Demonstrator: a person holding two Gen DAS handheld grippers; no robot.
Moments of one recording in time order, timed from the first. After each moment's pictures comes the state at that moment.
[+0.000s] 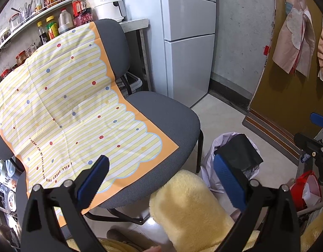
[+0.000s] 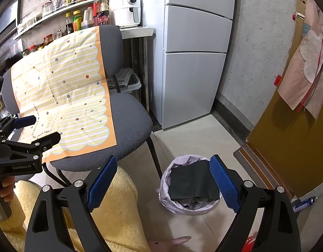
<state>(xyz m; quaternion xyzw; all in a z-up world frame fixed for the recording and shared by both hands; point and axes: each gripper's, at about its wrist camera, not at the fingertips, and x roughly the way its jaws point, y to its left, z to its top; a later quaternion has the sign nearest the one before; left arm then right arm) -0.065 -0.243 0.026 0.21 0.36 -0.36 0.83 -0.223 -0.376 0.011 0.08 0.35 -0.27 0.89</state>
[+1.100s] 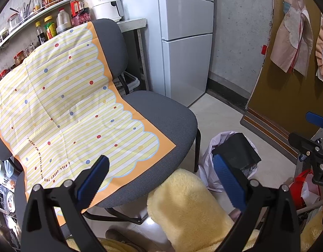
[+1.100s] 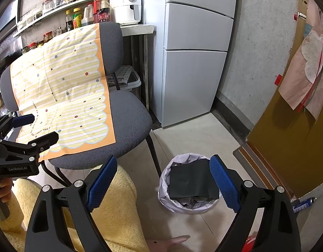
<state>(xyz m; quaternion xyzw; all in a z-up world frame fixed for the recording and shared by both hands) -0.070 -0.245 0.023 0.20 0.37 -0.36 0.83 -0.224 -0.376 0.004 0.08 0.36 -0.27 0.89</state>
